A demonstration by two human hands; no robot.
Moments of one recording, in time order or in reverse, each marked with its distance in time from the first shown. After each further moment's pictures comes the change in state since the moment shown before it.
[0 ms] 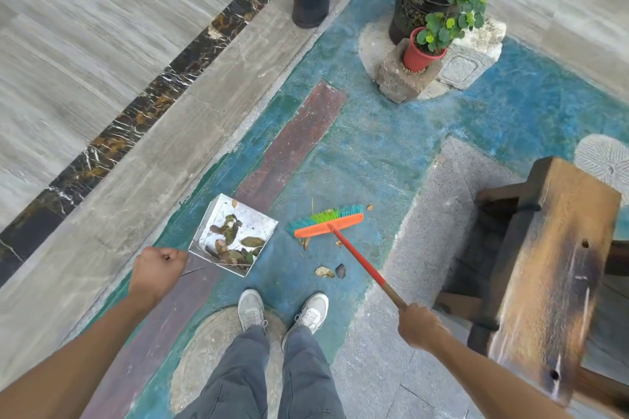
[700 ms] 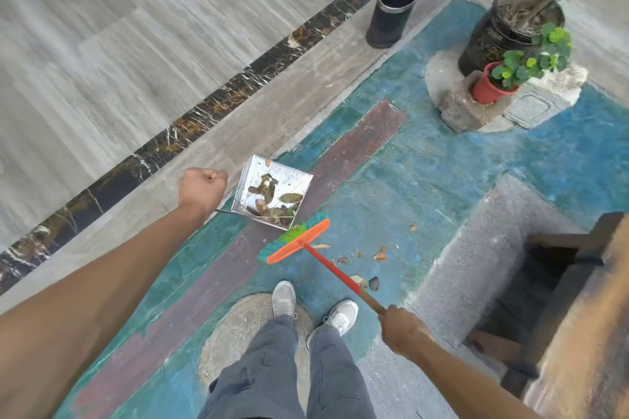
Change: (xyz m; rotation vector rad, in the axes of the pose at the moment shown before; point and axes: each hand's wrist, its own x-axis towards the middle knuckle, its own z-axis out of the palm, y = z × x) left_hand 0.020 0.035 -0.115 -0.230 0.237 -0.012; right_hand -0.076 -0.140 -0.026 -0.172 0.100 -0.233
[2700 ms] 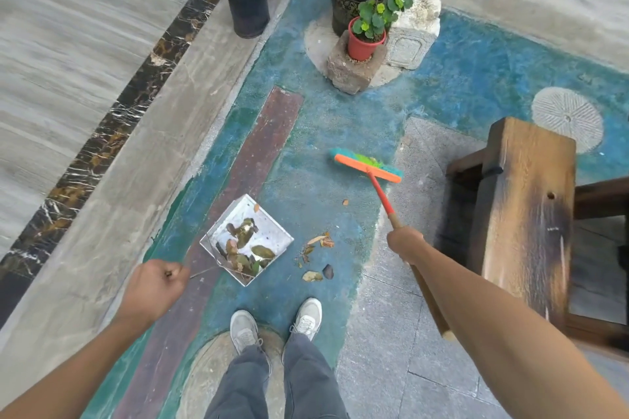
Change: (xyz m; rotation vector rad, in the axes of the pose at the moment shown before) left_hand -0.072 0.011 0.141 0.483 -0.392 0.489; right_hand 0.080 0.216 -0.056 0.919 0.052 0.533
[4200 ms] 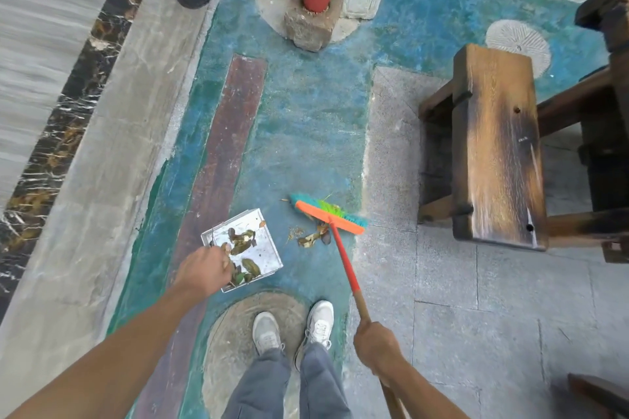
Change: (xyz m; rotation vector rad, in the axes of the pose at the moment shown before) left_hand -0.029 -0.037 0.093 0.512 -0.408 0.226; right_hand -0.211 0.112 0.278 0.078 -0.153 0.151
